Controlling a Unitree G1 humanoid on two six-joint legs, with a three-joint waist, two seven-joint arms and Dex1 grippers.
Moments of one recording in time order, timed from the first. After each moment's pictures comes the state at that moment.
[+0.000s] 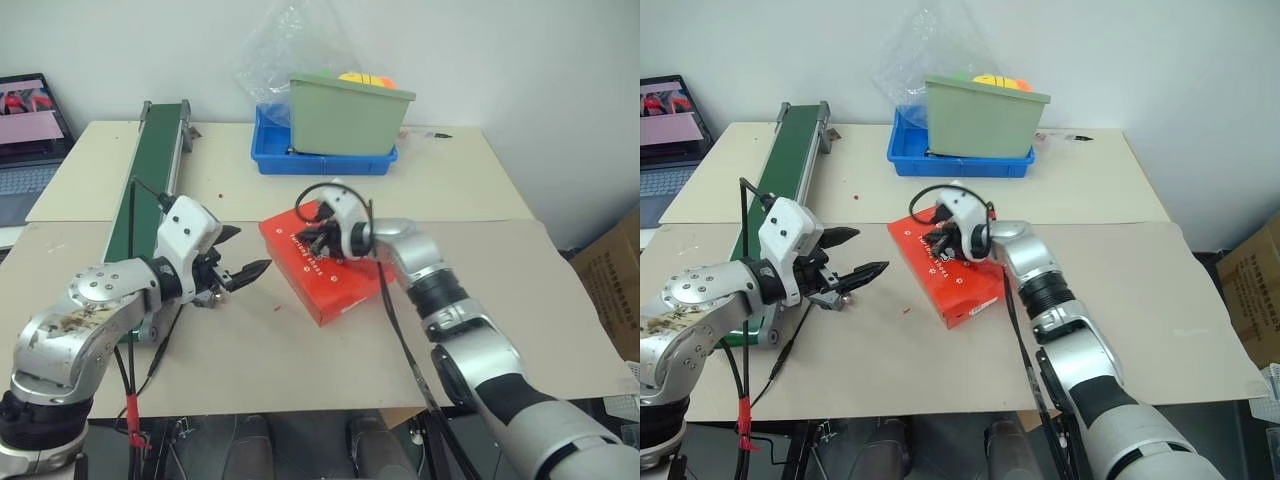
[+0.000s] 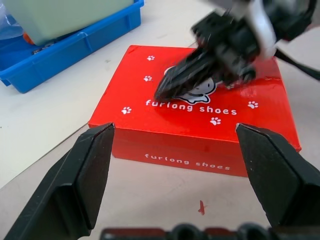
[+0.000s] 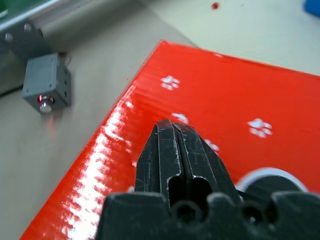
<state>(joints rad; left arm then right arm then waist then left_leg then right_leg) -0.29 0.79 0.14 -0.56 -0.57 0.86 -0.57 -1.05 -0.10 0.26 0.80 0.06 0.32 0.76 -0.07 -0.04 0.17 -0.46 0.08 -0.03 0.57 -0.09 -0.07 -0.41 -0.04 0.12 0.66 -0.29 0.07</state>
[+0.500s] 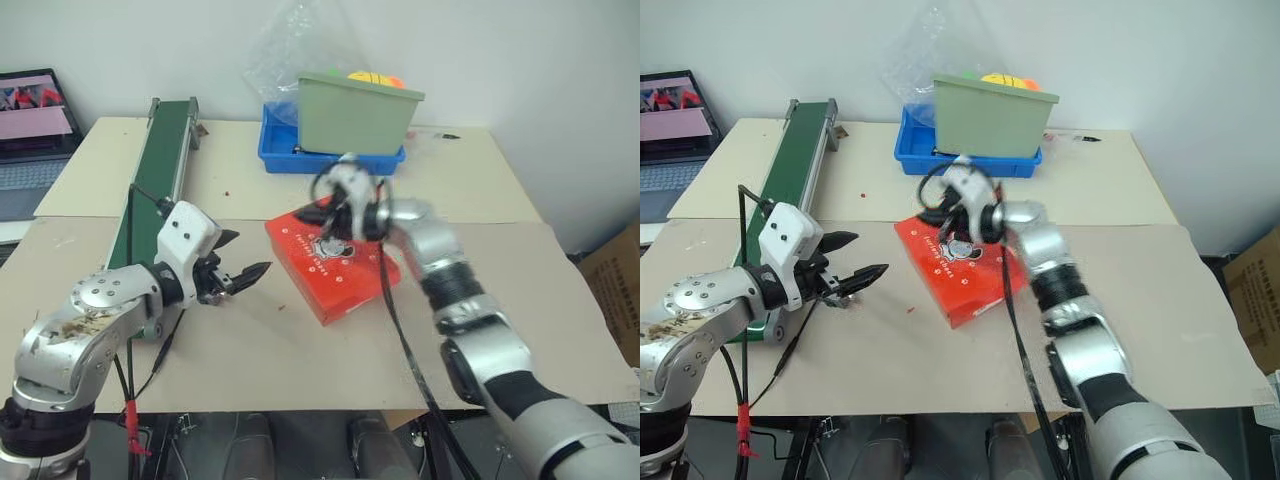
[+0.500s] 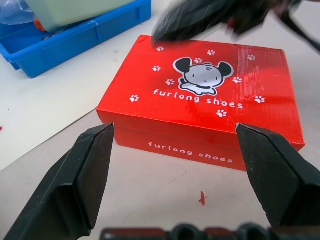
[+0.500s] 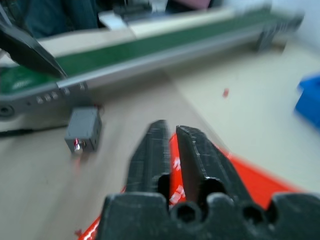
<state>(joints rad) -0.28 0.77 0.16 -0.57 -0.59 0.87 -0.54 -0.94 -0.30 0.13 0.31 0.22 0.36 1.00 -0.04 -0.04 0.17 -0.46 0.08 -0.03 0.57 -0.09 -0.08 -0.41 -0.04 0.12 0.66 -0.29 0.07</state>
